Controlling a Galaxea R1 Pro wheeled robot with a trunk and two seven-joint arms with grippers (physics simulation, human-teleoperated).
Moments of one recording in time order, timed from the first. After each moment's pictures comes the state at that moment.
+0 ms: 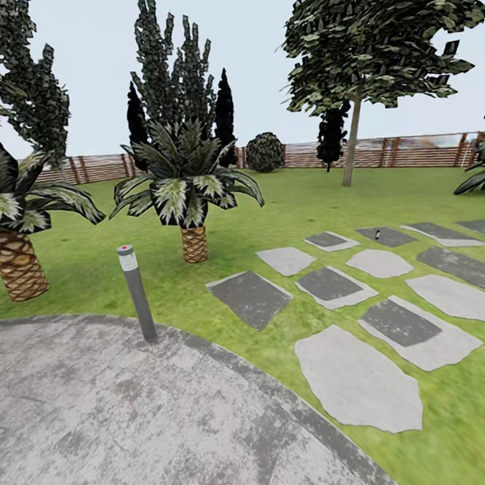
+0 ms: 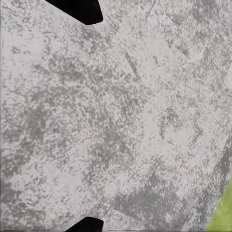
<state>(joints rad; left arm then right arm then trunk) -0.19 0.02 0.00 -0.36 -0.02 -0.33 0.00 -0.08 -0.03 -0.01 -0.51 0.00 -0.47 0.00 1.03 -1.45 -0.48</state>
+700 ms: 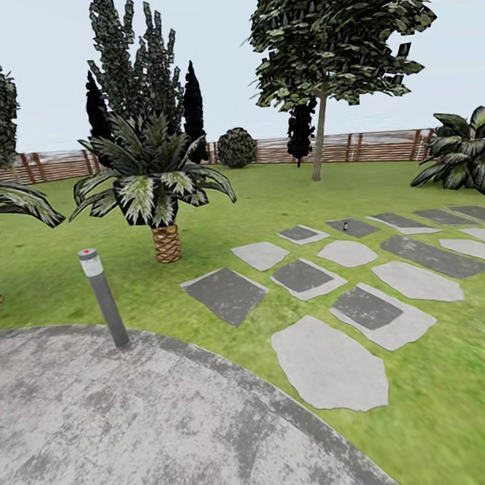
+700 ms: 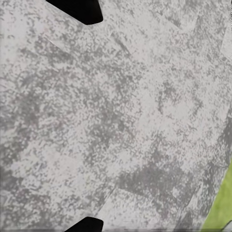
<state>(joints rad) -0.19 0.03 0.01 -0.36 -0.02 -0.34 0.00 -0.08 -0.03 -0.01 -0.50 0.00 -0.47 0.00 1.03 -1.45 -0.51</state>
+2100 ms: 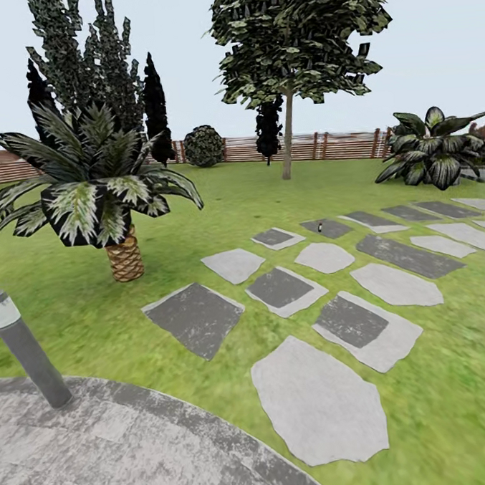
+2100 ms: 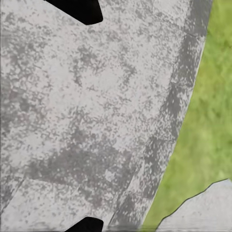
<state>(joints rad) -0.19 0.03 0.00 -0.36 -0.02 -0.33 0.00 -0.08 -0.03 -0.01 -0.51 0.00 -0.47 0.00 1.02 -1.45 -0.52</state>
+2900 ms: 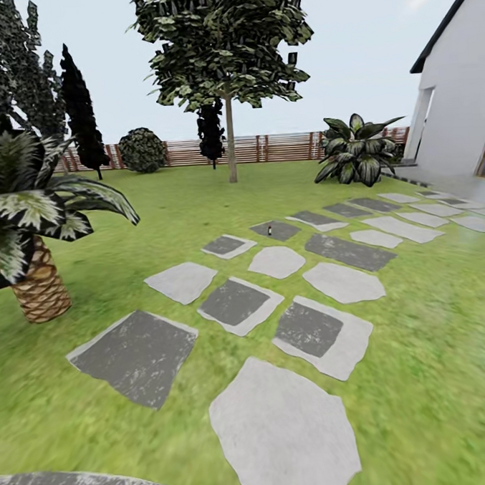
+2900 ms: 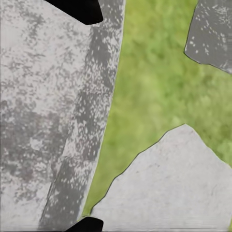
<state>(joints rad) -0.19 0.03 0.00 -0.36 -0.02 -0.33 0.00 -0.08 -0.03 -0.01 -0.51 0.00 -0.47 0.00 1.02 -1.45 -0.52</state>
